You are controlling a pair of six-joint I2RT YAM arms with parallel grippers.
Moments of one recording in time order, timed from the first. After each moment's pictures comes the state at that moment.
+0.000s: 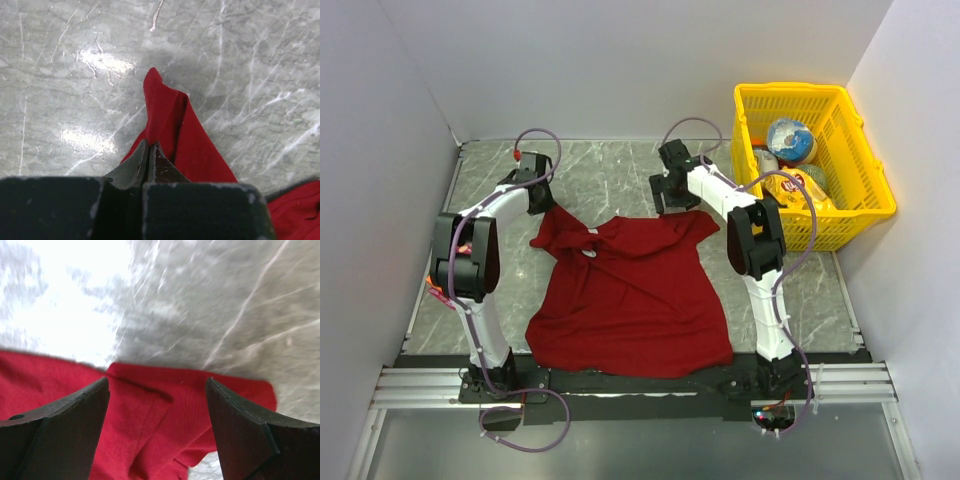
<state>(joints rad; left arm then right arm) -0.14 1.93 1.38 -0.34 -0.19 -0.40 0.42 2.31 1.96 -0.78 0.10 0.15</state>
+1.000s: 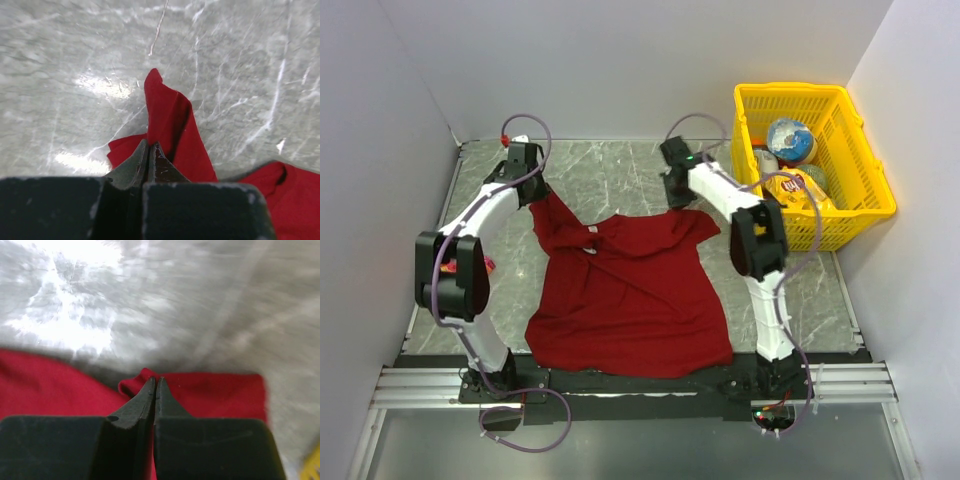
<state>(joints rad) -0.14 1.78 1.38 -0.37 -0.21 -0.41 0.42 2.31 2.00 -0.83 0.16 0.18</state>
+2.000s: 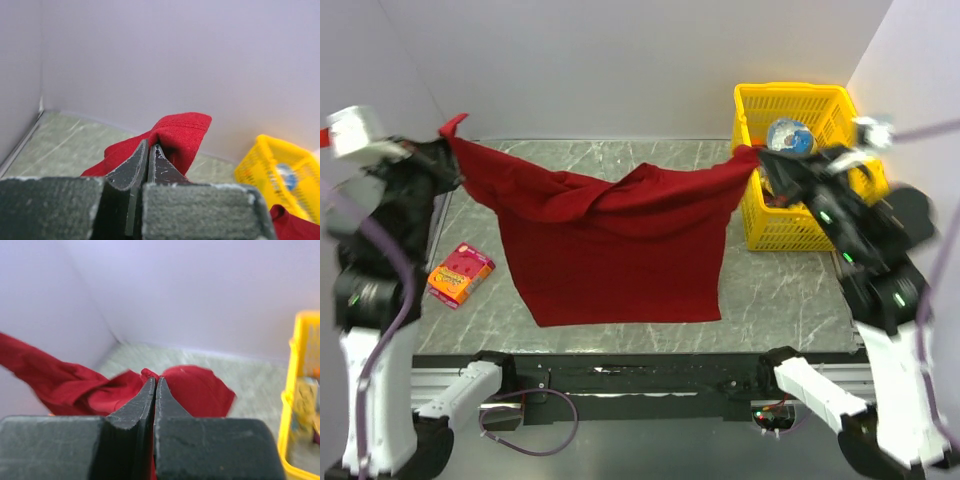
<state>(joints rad) -0.13 0.92 1.59 -0.53 -0.22 -0.38 0.30 0.91 1.53 -0.47 -0.14 0.29</state>
